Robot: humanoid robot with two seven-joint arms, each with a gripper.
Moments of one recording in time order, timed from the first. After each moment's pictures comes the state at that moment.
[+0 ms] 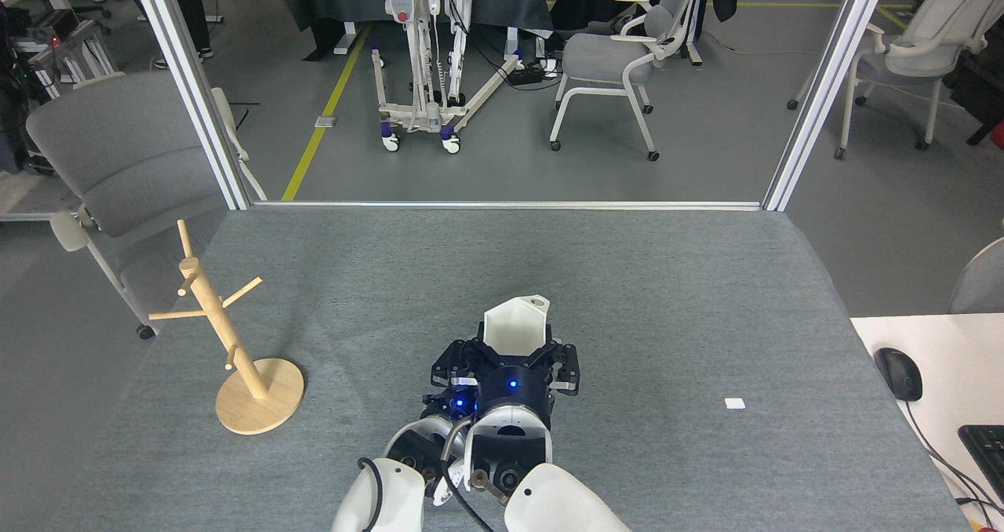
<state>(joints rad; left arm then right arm) -0.38 -0.12 -0.35 -1.17 -1.51 -0.18 -0.13 -0.52 0.12 0.86 -1.38 1.41 0.94 0.58</state>
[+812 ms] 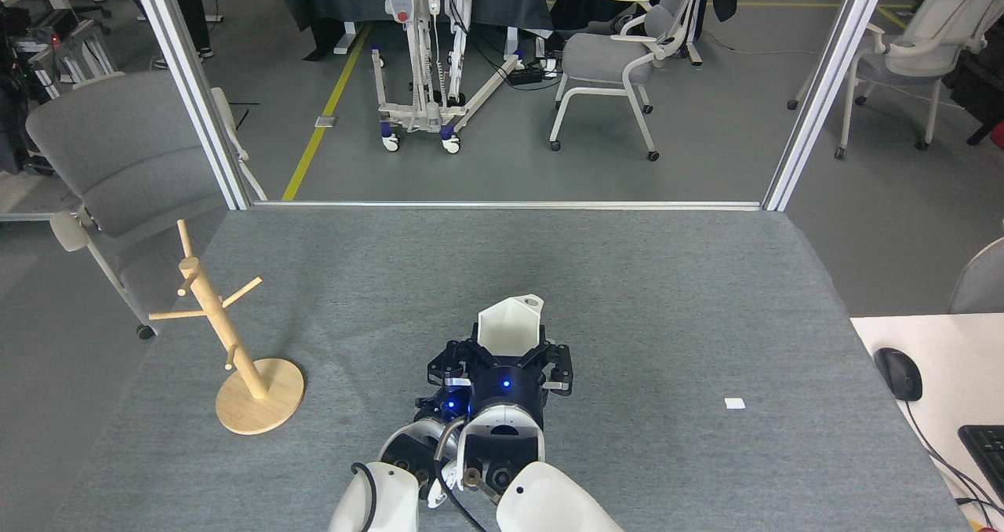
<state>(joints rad) -0.37 -0.13 -0.31 -1.16 -1.52 -0.20 -0.08 -0.52 0.14 0.86 -1.35 1.41 0.94 0.57</state>
